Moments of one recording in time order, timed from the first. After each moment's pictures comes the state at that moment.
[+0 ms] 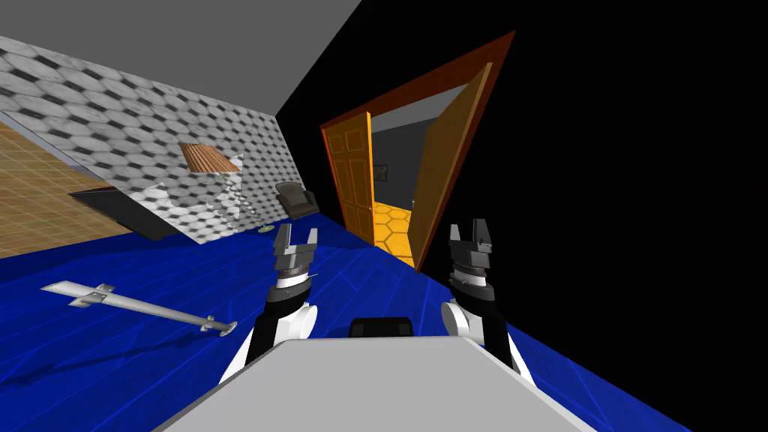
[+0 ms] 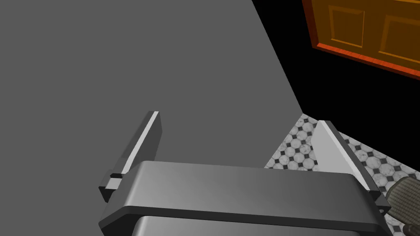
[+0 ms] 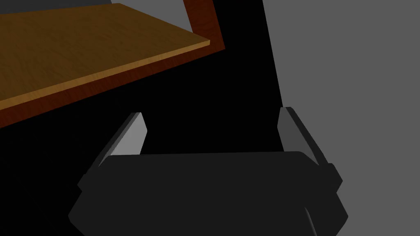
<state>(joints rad) 0.51 0.05 -0.02 -2.24 0.04 -0.61 0.03</state>
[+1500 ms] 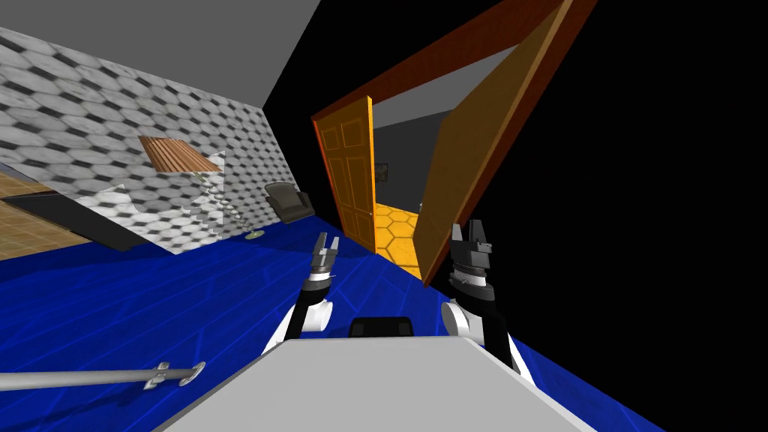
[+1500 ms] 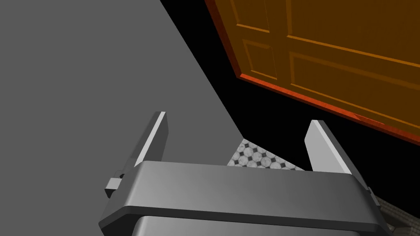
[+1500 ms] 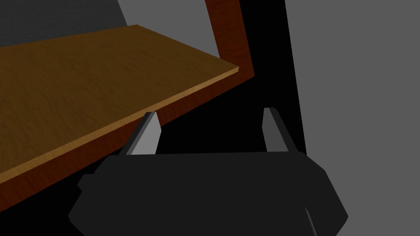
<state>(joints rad) 0.38 0.08 -0.10 -1.93 0.00 -0.65 0.07</state>
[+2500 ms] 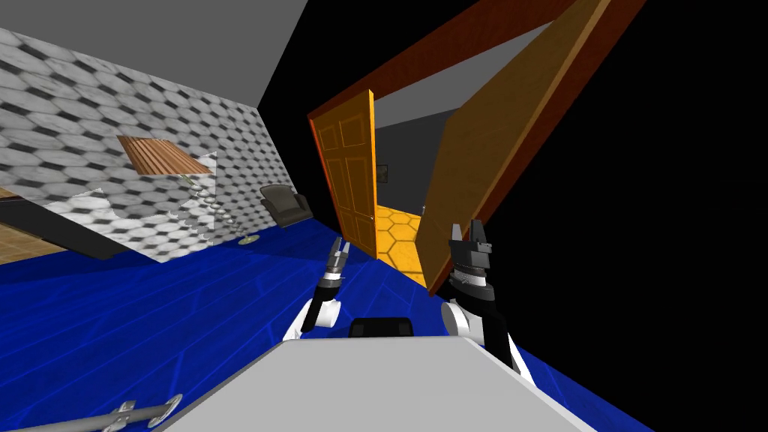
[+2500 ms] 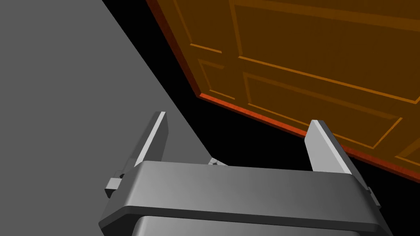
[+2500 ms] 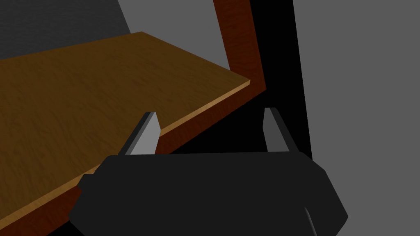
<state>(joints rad) 0.29 0.09 -0.15 -1.71 -0.03 -0.68 0.10</state>
